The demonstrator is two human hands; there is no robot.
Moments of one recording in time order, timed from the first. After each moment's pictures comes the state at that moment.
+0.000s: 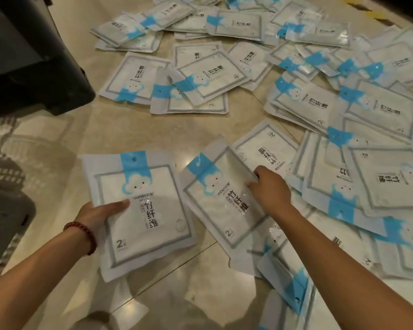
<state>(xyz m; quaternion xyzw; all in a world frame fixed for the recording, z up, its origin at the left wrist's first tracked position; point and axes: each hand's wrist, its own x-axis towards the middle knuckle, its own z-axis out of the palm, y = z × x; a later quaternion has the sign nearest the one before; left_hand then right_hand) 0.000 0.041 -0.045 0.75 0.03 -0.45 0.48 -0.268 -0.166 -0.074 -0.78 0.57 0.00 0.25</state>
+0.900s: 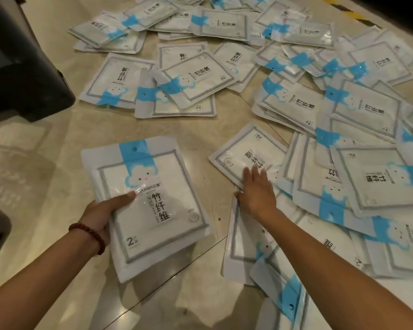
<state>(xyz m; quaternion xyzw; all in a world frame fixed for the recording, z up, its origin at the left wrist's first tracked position) -0.013 0.001 -0.055 0.68 0.01 -0.50 0.54 -0.273 -0.173 -0.105 -0.80 0.56 0.12 0.20</state>
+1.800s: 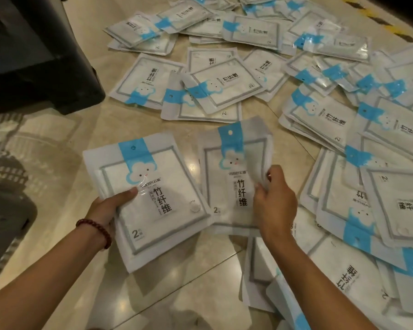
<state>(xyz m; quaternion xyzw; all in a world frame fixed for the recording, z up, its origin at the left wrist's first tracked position) 0.018 0.013 -0.069 0.68 0.04 -0.46 0.58 -0.239 -0.135 -0.047 -0.71 0.61 -0.26 0.24</state>
